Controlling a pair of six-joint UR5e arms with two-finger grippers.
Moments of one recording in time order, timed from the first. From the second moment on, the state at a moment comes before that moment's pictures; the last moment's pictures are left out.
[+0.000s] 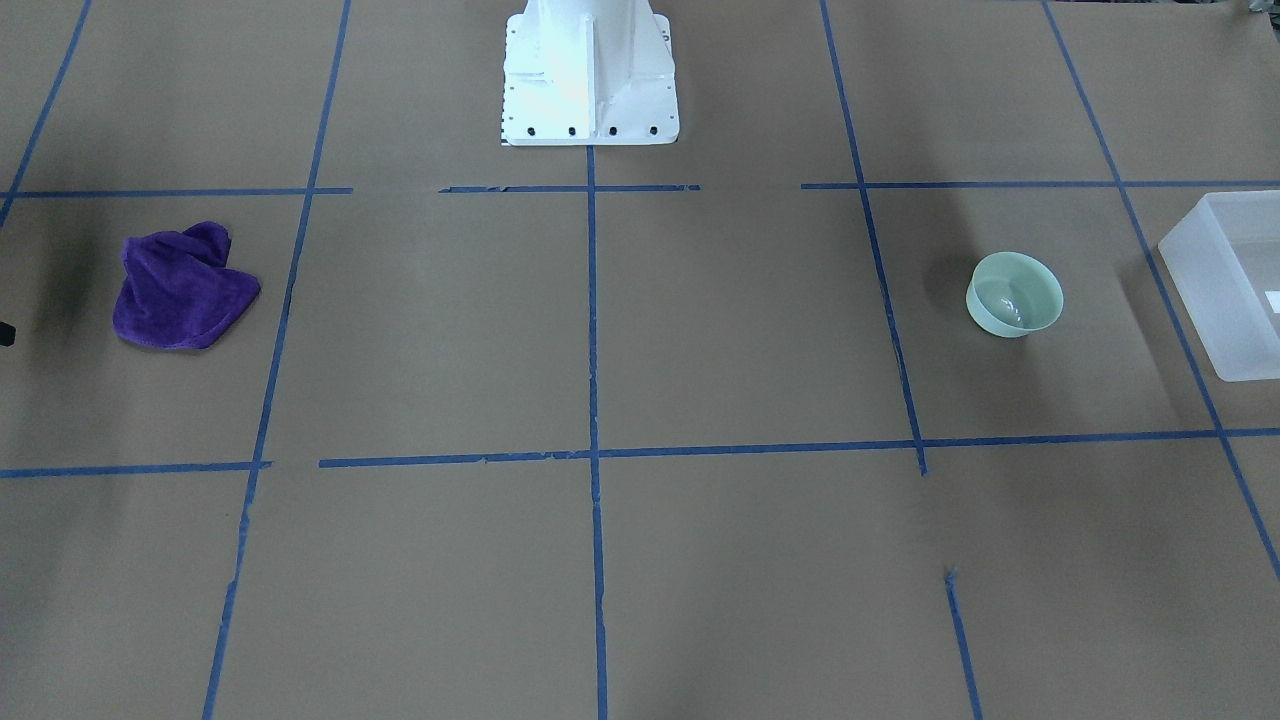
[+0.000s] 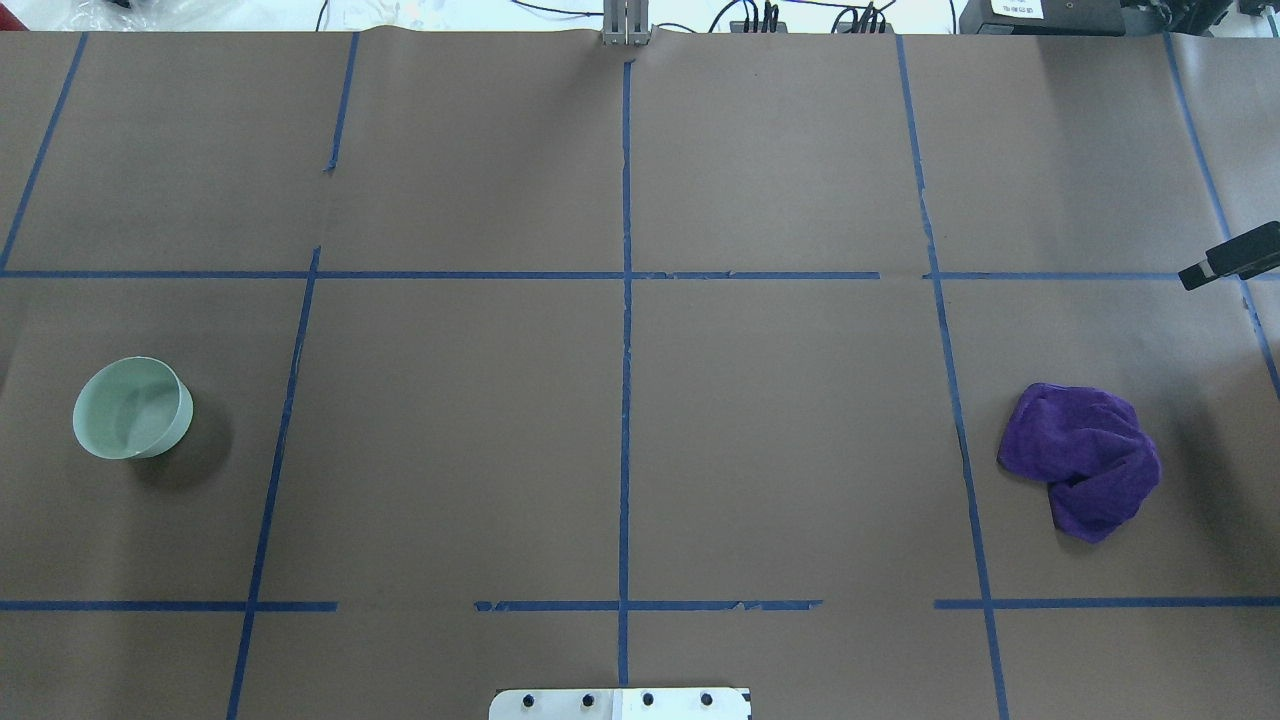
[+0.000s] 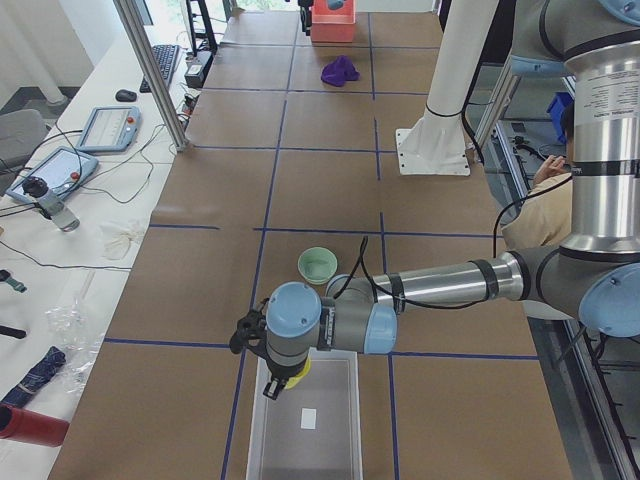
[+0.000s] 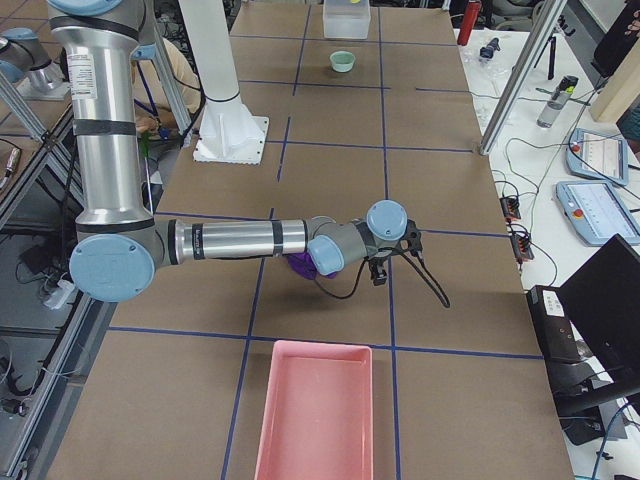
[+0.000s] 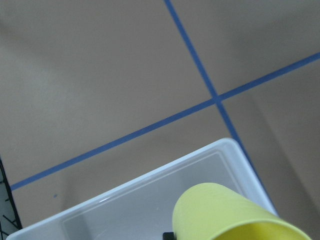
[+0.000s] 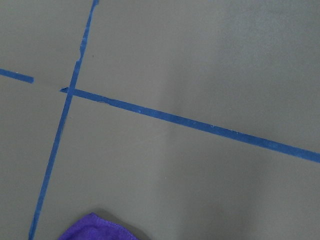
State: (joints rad) left arm -1.69 -1.47 -1.46 -1.83 -2.30 0.41; right arm 1.31 -1.53 1.57 -1.18 2.55 0.25
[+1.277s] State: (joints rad) left arm -1.52 -1.49 -1.23 -1.90 -2.53 0.29; right arm 1.28 -1.52 1.55 -1.18 2.55 0.25
